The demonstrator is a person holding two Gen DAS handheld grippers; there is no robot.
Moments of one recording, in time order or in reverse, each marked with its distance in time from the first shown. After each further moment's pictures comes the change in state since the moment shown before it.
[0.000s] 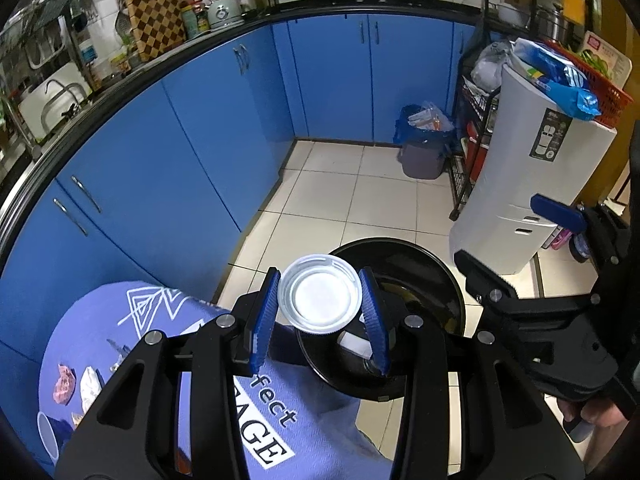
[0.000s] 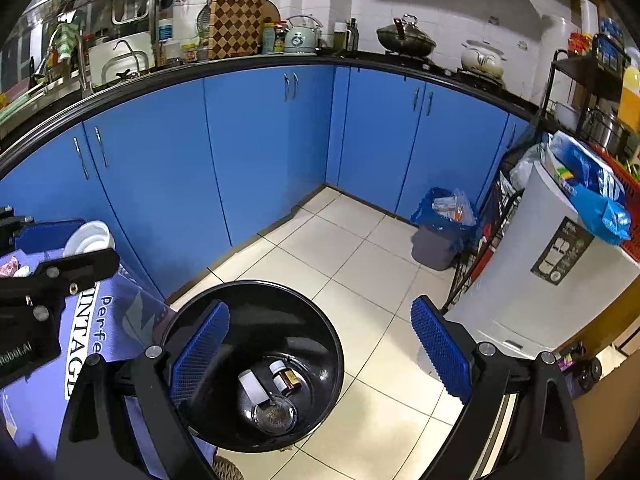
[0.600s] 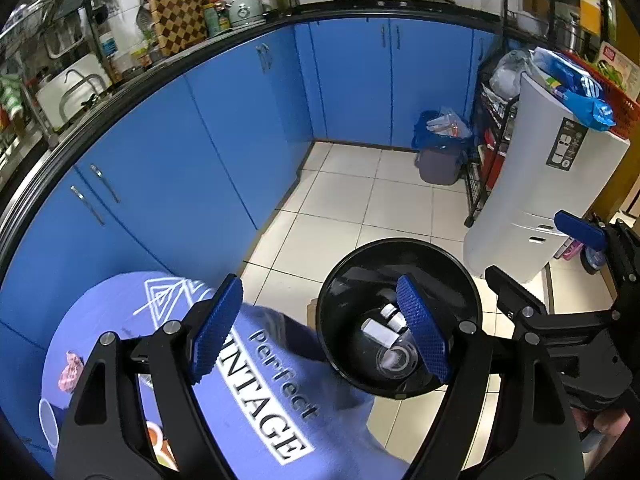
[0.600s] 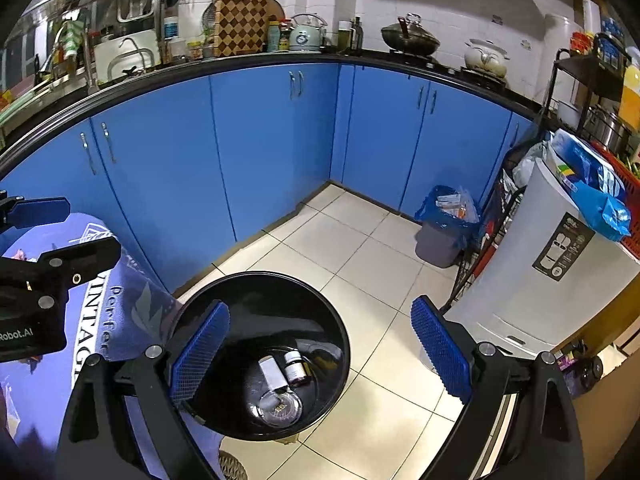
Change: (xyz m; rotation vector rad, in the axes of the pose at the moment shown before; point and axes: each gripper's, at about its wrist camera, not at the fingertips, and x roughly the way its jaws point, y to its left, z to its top) left arm -0.007 0.022 -0.012 -0.054 -0.006 0.050; right arm -0.014 0.011 -0.007 -0.016 0.001 0.020
